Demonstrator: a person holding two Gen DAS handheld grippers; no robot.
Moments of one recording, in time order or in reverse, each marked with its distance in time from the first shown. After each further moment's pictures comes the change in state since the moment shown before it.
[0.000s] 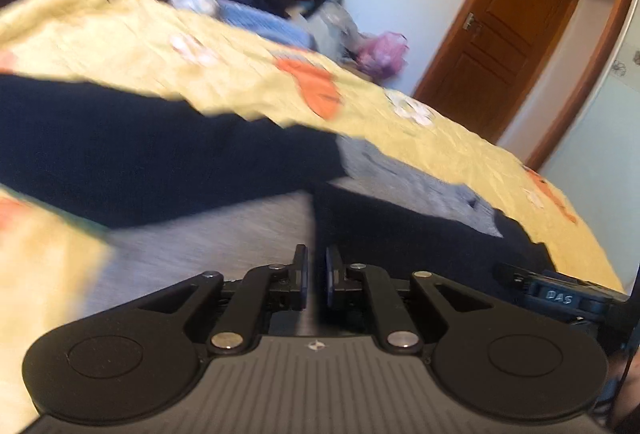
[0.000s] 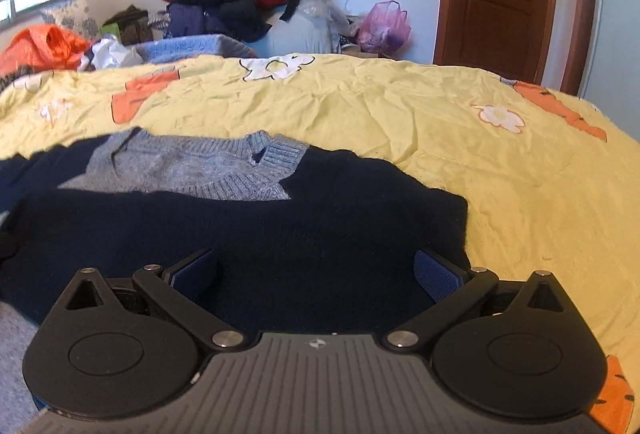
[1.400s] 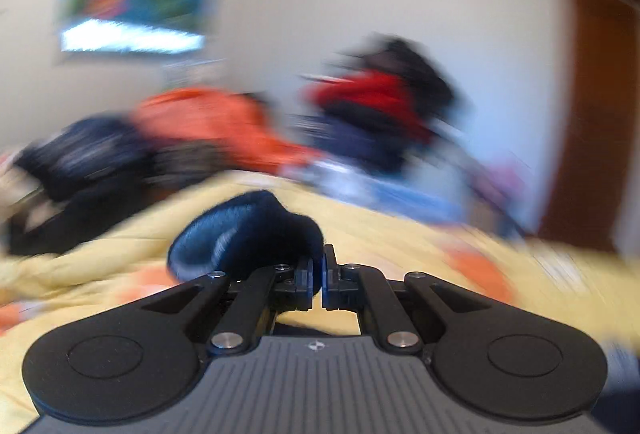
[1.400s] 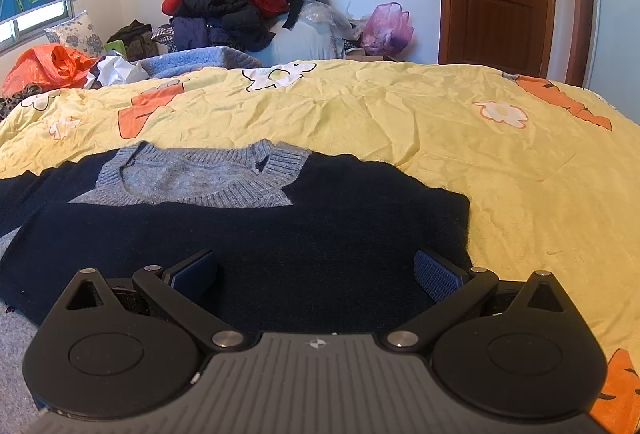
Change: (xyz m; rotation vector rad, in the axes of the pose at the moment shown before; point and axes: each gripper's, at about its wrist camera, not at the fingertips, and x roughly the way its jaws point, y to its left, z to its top) left arm -0.048 0.016 0.065 0.178 -0.385 0.350; right arm -0.002 -0.005 -0.001 0.028 -0.016 0.033
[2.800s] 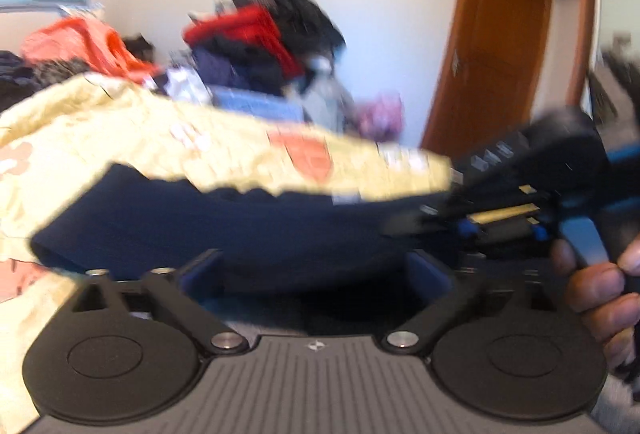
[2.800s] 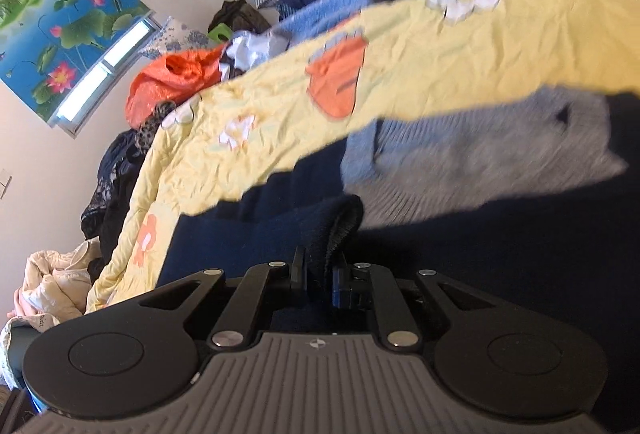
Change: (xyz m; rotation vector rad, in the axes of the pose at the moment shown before) left arm -0.030 -0.074 -0.090 -0.086 0.095 -0.283; right arm 0.020 0.084 0.060 0.269 0.242 0.509
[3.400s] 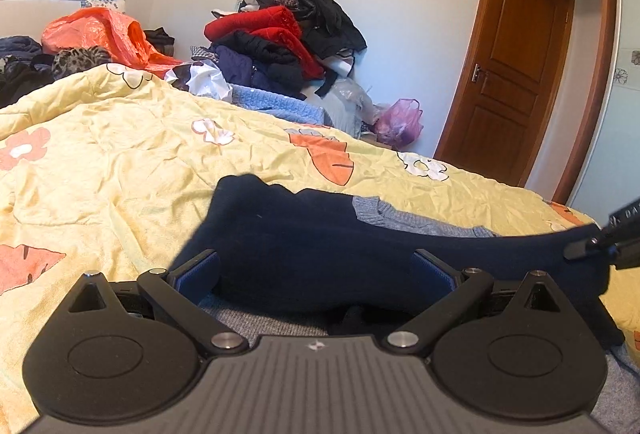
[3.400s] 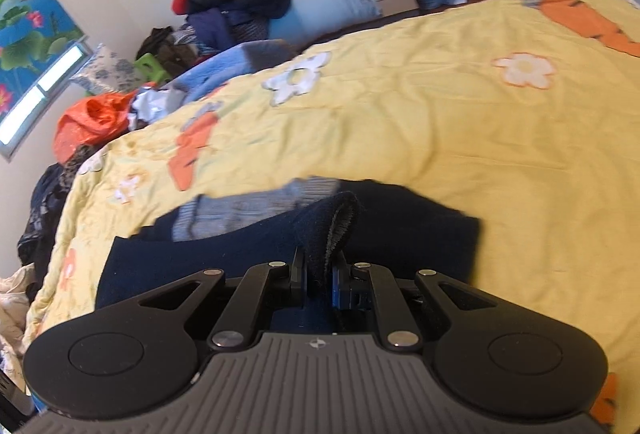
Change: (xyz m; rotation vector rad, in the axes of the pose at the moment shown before) left arm 0.003 0.004 0.001 -0.035 0.029 0.040; right arm -0.102 -0.112 0.030 0.041 -0.058 -0.240
